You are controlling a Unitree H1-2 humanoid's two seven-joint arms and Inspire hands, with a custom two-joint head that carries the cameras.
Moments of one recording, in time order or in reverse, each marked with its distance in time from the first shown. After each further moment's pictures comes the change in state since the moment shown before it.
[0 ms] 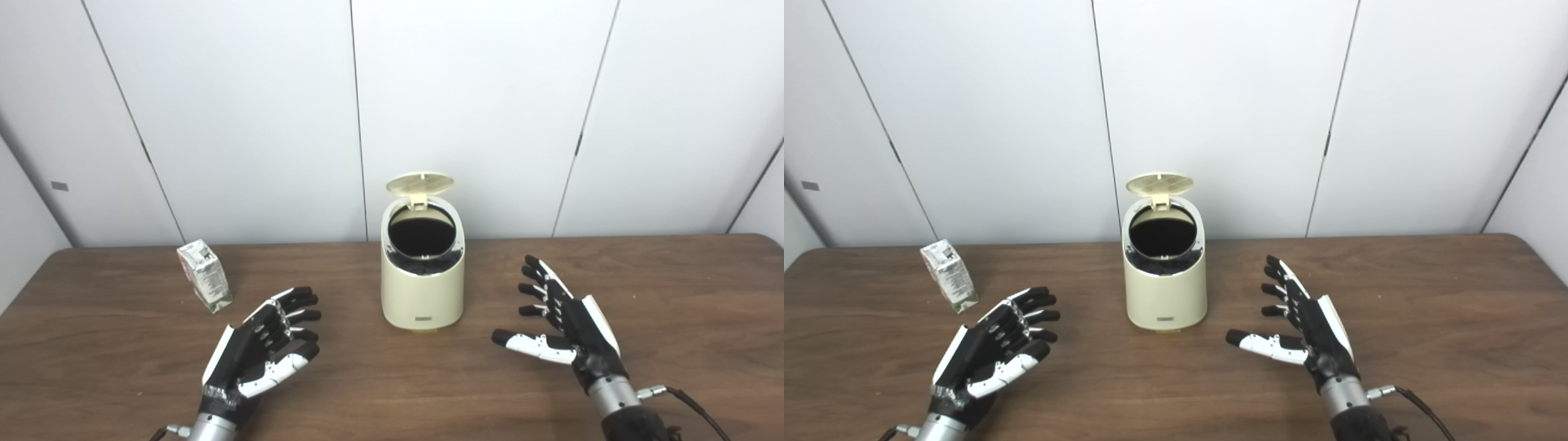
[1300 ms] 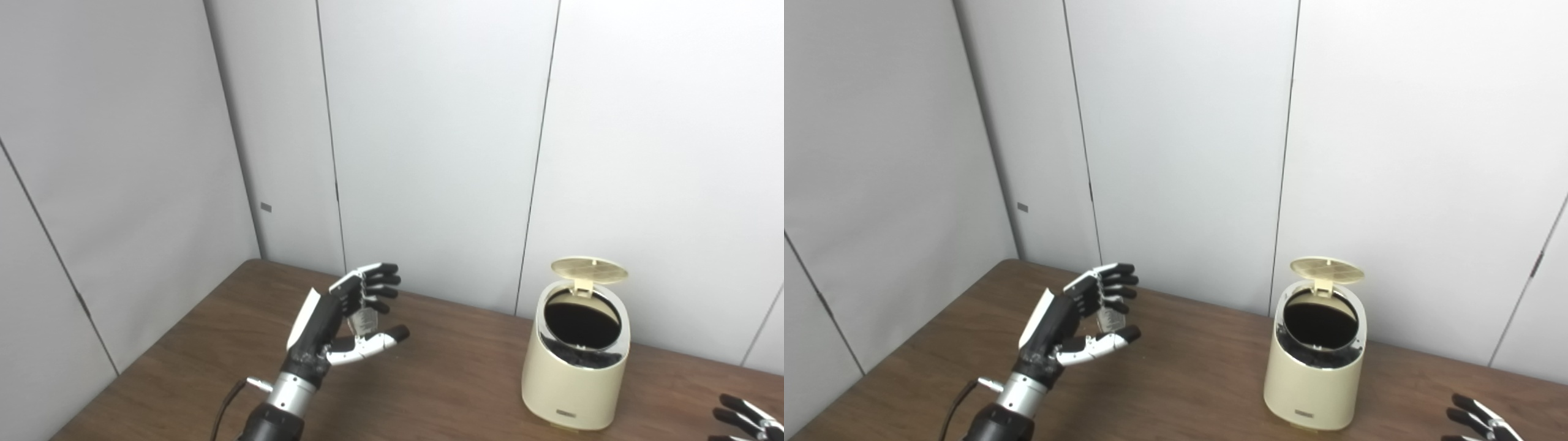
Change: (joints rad) left arm -0.085 0.099 0.152 -0.177 0.232 0.008 0.203; right arm 0.028 -0.113 -0.001 -0.048 0.061 0.005 0.013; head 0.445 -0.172
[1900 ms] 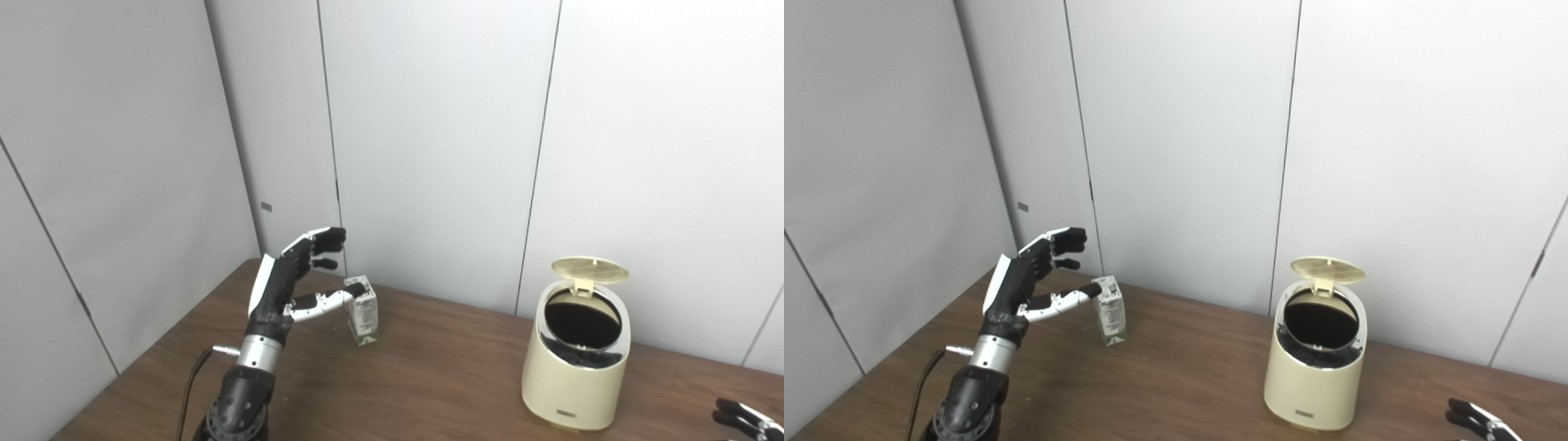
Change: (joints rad) left arm -0.098 0.066 0.088 0.179 0.033 -0.044 0.104; right arm 0.000 -0.012 0.009 -0.004 0.001 0.010 0.001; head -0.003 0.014
